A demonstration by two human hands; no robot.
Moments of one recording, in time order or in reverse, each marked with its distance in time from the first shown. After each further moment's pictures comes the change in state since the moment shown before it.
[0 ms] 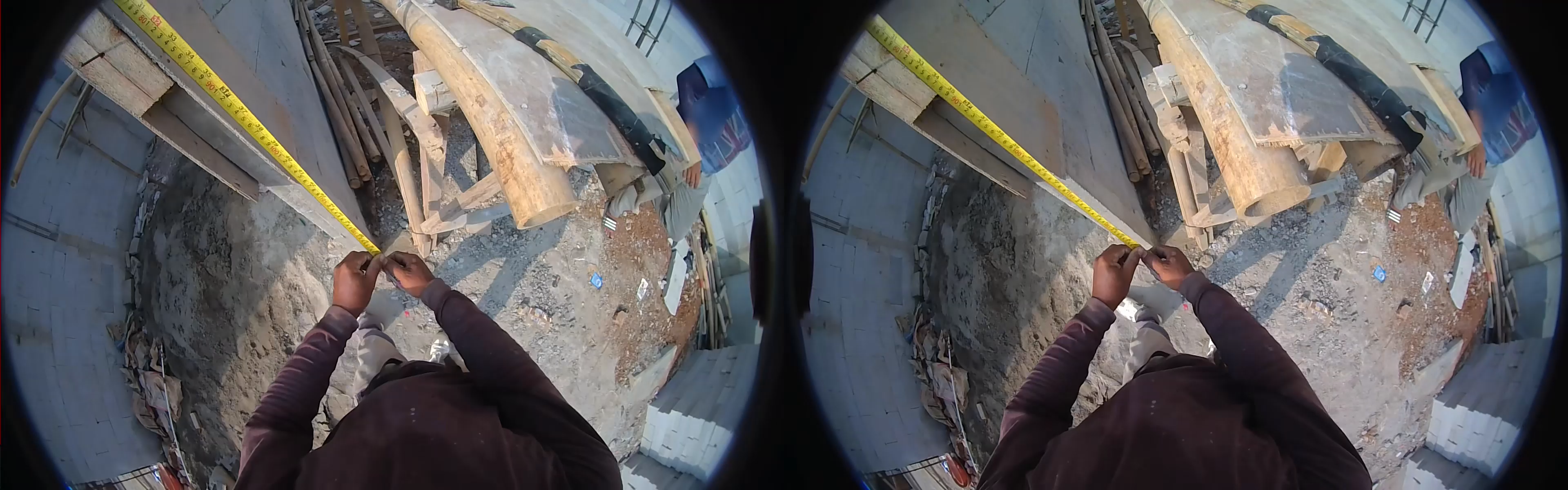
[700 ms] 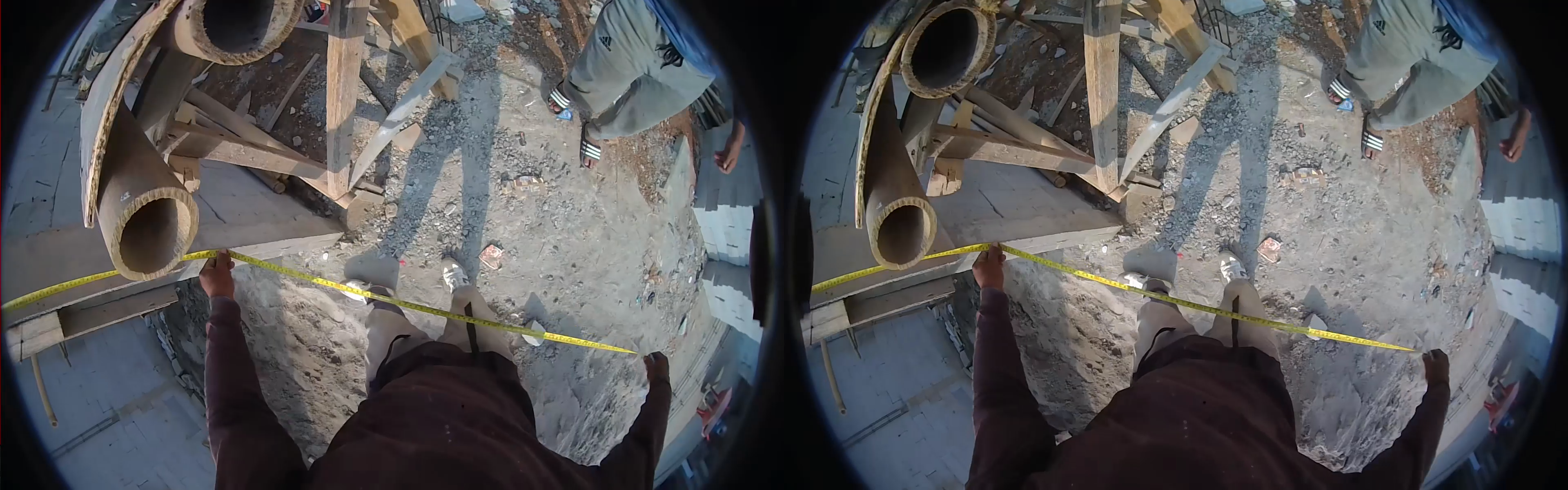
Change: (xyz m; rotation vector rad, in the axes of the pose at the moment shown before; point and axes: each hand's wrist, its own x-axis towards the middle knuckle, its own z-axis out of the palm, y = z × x) left_hand 0.135 -0.111 -0.027 0.145 -0.100 -0.296; right_hand -0.893 0.063 -0.088 -0.595 0.658 1.410
